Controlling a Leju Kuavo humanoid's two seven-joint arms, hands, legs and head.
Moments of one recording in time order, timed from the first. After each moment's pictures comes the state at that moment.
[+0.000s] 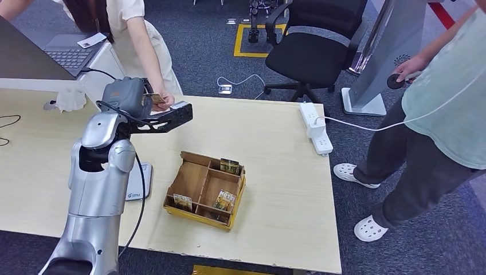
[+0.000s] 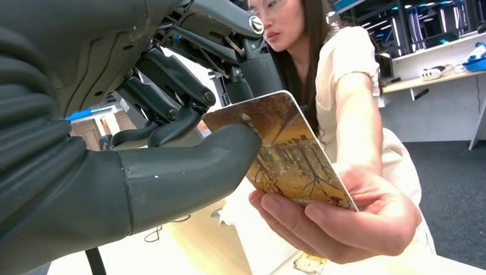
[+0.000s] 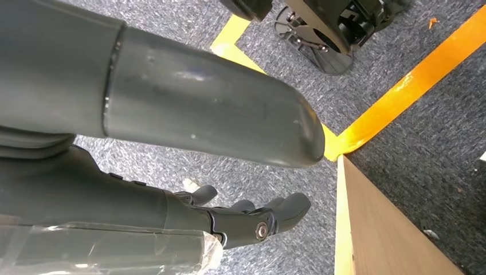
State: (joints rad) left arm -0.60 -0.05 -0.02 -1.56 -1.42 -0.39 0.23; right arm 0.16 0.26 -0.47 -1.15 1.32 0.44 -0.06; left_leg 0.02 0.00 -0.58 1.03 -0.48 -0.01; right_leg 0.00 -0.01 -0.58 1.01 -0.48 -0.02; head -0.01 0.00
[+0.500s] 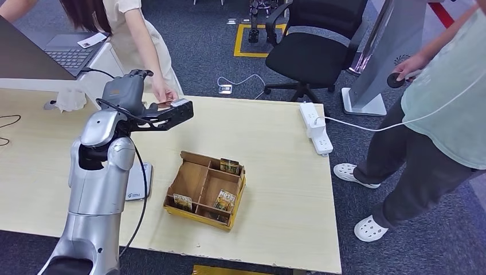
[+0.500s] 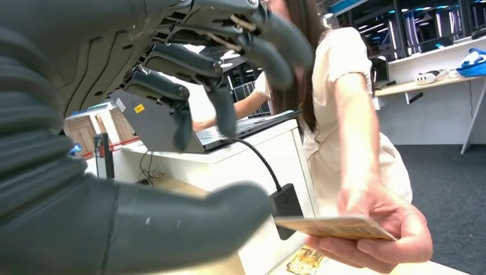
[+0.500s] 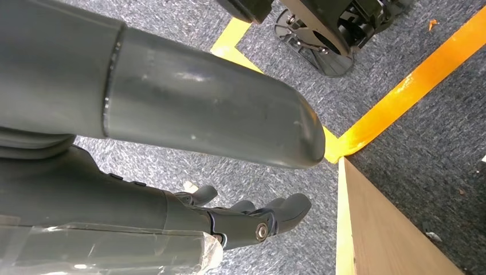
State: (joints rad) left arm -0.61 -0.06 -0.01 -1.56 -1.41 -0.38 0.23; right arm 0.15 0.26 -0.47 -1.15 1.31 0.44 -0.05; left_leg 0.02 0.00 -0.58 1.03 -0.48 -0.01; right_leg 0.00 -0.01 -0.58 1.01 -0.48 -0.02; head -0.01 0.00
